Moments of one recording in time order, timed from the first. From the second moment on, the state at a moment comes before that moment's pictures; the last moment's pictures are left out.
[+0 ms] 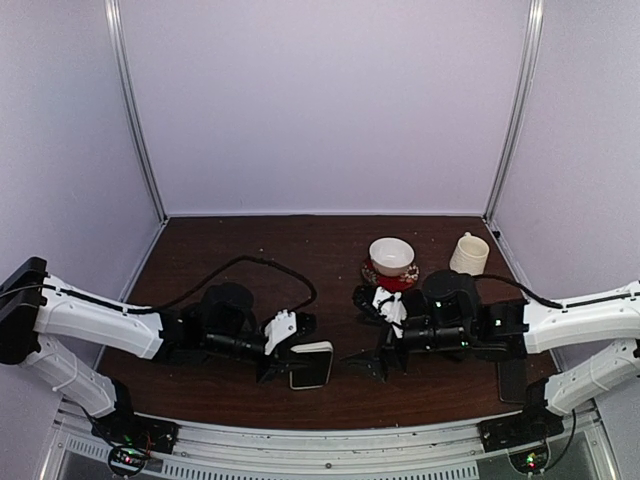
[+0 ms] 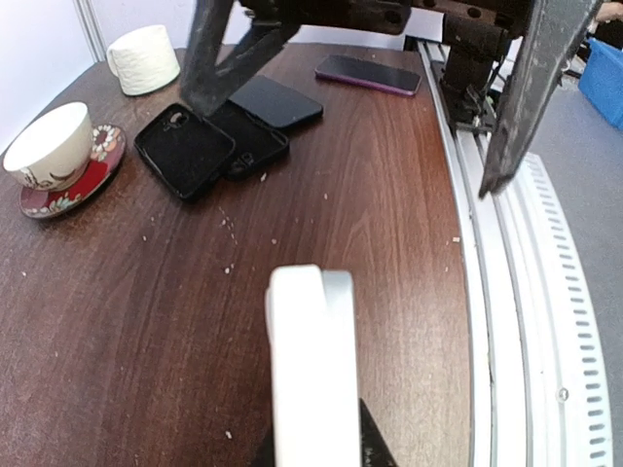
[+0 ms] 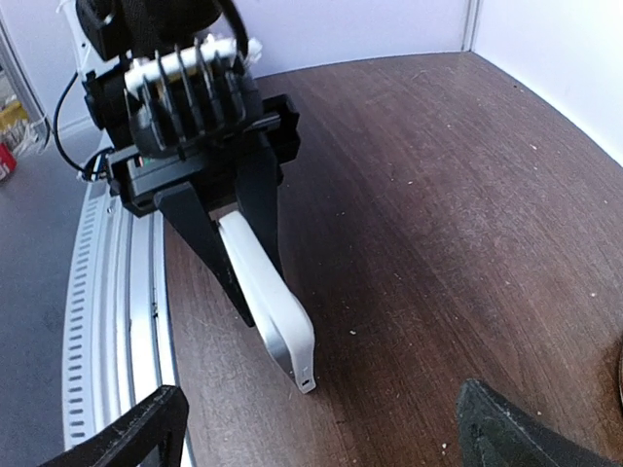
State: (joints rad) left arm -1.07 1.41 0.62 0.27 0.34 0.19; right arm 1.09 1.20 0.66 0.10 -0.15 0.01
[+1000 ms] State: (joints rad) left arm -1.07 1.38 0.58 0.29 0.33 0.23; right arm 1.09 1.47 0.73 0.25 -0.33 -0.24
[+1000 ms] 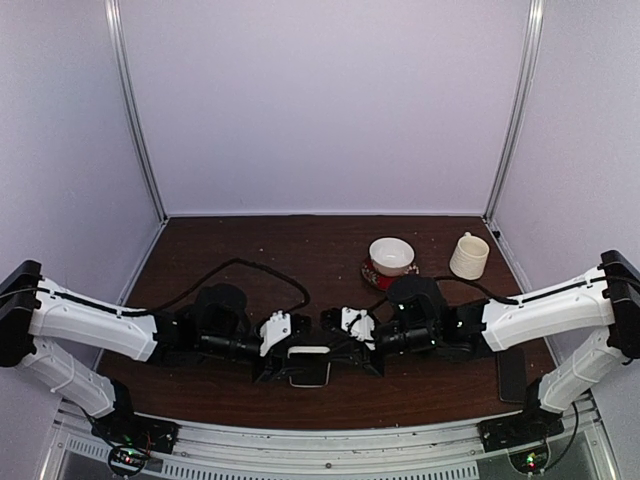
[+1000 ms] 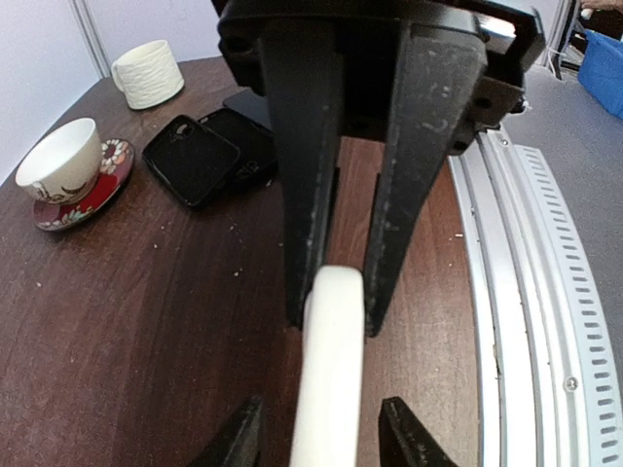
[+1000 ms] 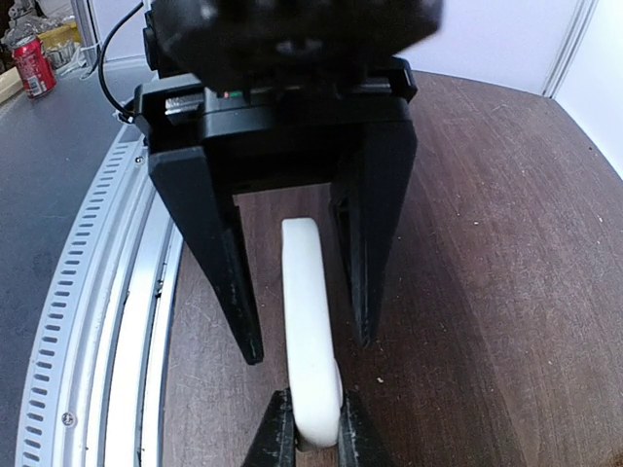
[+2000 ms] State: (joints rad) left arm -1.07 1.27 0.52 0.27 0.34 0.19; right arm 1.10 1.49 0.60 0.42 -0.29 -0.08
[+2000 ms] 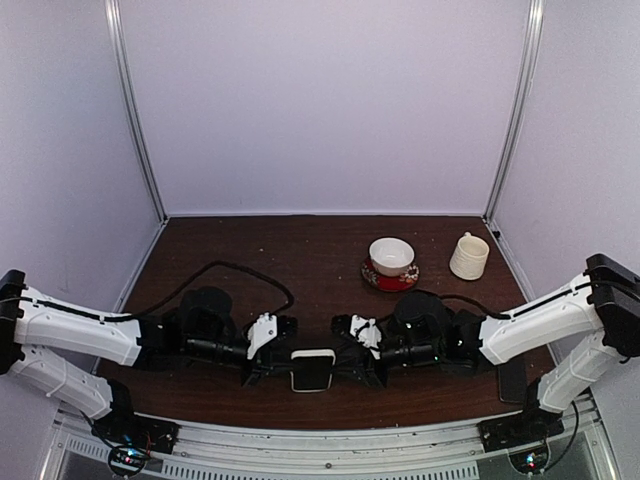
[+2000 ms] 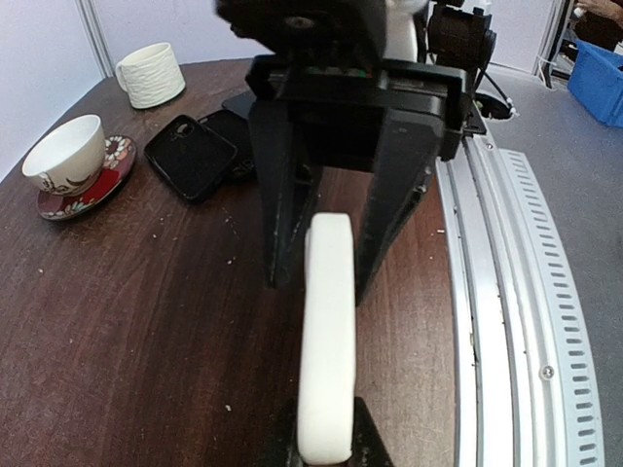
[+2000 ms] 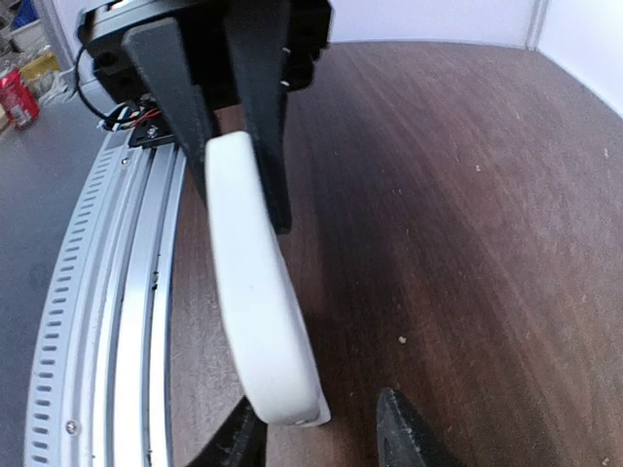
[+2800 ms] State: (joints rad) left arm -1.07 1.16 0.74 0.02 0.10 0.02; right arm 1.10 1.42 0.70 0.29 -0.29 0.06
